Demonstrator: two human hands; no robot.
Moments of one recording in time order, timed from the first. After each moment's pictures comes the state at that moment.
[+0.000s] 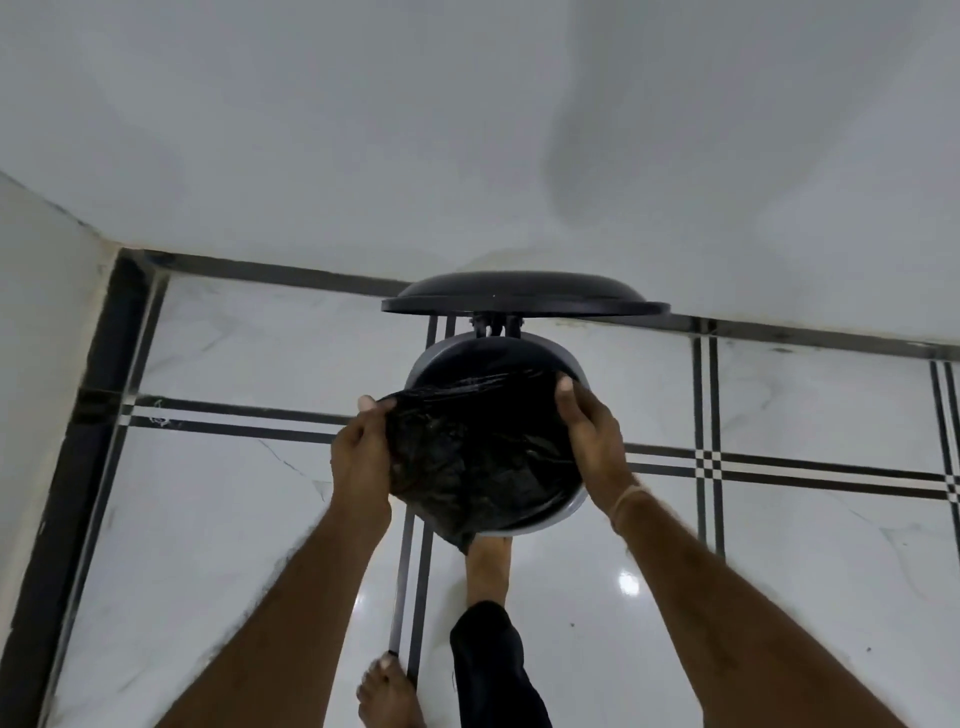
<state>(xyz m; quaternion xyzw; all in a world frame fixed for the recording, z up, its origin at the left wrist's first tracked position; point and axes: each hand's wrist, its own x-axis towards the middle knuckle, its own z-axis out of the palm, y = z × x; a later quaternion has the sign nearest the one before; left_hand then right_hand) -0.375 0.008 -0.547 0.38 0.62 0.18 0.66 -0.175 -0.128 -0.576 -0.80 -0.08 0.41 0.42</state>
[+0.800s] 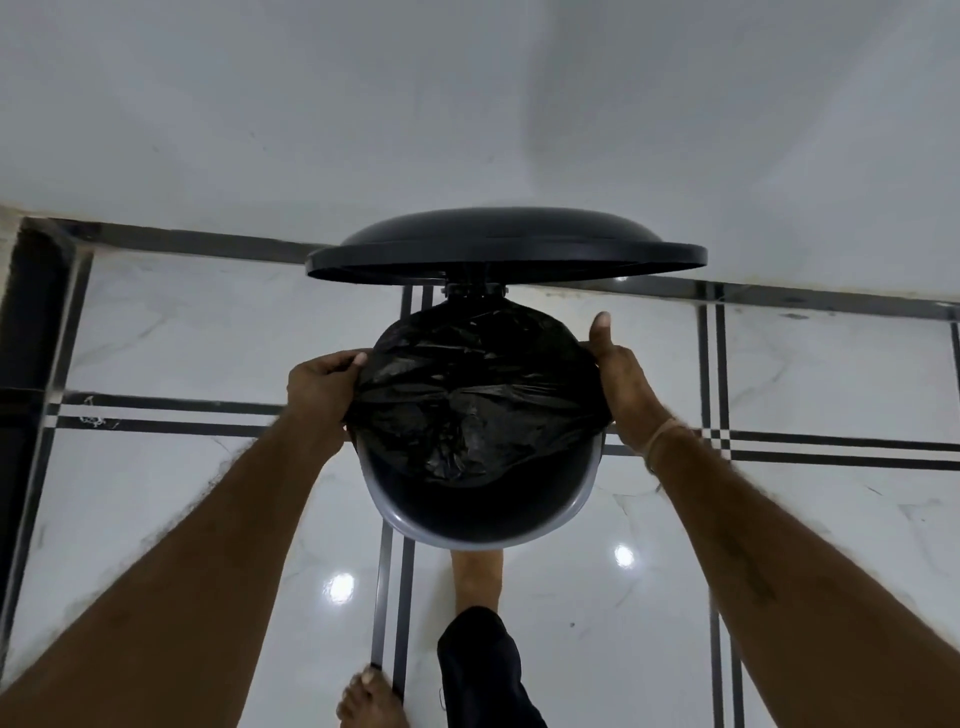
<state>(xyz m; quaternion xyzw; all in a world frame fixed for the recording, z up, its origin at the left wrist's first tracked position) -0.336 0.077 -0.635 0.39 0.66 0.09 0.63 -0.099 -0.115 -0.619 -0.84 -0.07 0.43 0.33</state>
